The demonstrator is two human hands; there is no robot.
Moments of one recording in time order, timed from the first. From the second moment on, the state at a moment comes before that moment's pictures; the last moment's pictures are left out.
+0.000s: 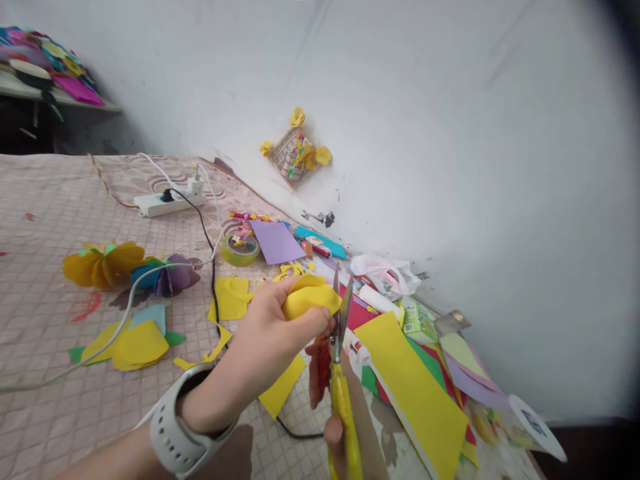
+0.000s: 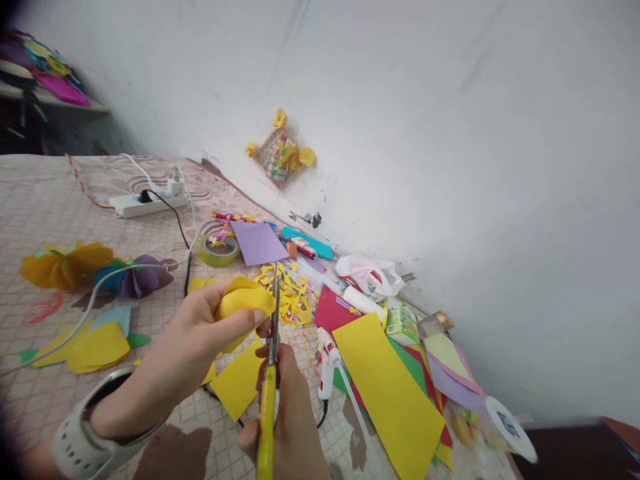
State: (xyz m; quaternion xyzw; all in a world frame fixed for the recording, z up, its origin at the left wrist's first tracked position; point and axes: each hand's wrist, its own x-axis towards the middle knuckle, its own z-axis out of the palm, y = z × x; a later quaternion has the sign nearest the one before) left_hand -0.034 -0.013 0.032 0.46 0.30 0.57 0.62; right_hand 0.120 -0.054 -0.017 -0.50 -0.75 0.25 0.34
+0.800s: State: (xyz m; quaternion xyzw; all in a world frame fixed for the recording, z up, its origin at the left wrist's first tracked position) left_hand -0.036 -0.014 0.035 0.46 0.32 0.56 0.61; right_hand 0.130 -0.054 -0.034 -0.47 -0.71 0.32 0.41
